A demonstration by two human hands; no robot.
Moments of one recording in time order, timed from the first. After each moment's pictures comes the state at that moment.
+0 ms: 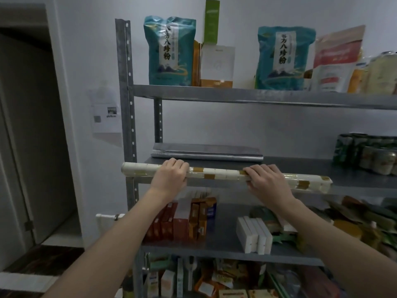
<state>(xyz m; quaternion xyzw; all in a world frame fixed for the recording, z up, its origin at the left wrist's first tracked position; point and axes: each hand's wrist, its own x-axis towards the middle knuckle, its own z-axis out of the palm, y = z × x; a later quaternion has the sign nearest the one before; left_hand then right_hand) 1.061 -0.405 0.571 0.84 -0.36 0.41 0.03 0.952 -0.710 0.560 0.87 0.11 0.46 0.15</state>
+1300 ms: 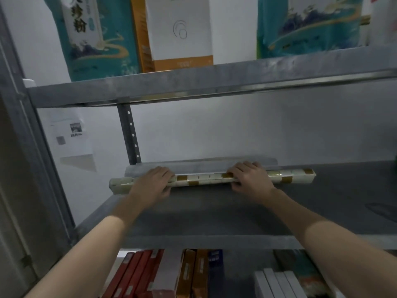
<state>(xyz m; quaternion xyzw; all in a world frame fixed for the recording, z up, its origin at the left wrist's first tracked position) 1.325 -0.501 0.582 0.86 -0.39 0.33 -0.02 1.246 -0.828 0.561 0.91 0.13 0.38 0.06</state>
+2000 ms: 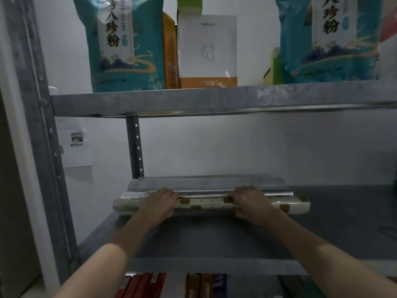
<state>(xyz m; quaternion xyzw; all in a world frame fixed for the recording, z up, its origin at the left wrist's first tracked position) 1.371 -0.486 0.556 0.88 -0.38 0.27 -0.03 1.264 -0.801 0.559 0.96 0.11 0.23 0.11</state>
